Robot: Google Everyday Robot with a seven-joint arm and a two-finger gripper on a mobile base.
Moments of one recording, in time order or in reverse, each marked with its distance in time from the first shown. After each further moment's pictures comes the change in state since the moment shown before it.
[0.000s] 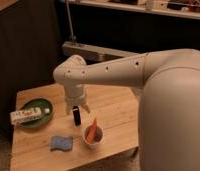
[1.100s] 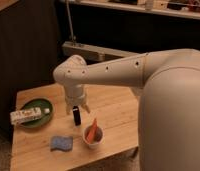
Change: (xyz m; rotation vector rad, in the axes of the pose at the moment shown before) arm 0.000 0.000 0.000 0.000 0.000 0.000
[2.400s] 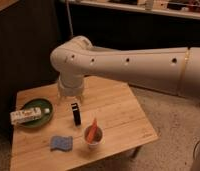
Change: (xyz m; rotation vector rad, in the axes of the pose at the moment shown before) arm 0.021 0.032 -0.125 -0.223 -0.151 -0.182
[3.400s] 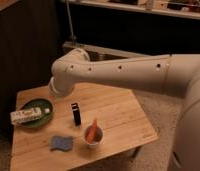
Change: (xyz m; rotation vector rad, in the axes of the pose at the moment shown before) arm -0.046 0.048 0.072 -0.142 -0.159 -0.235
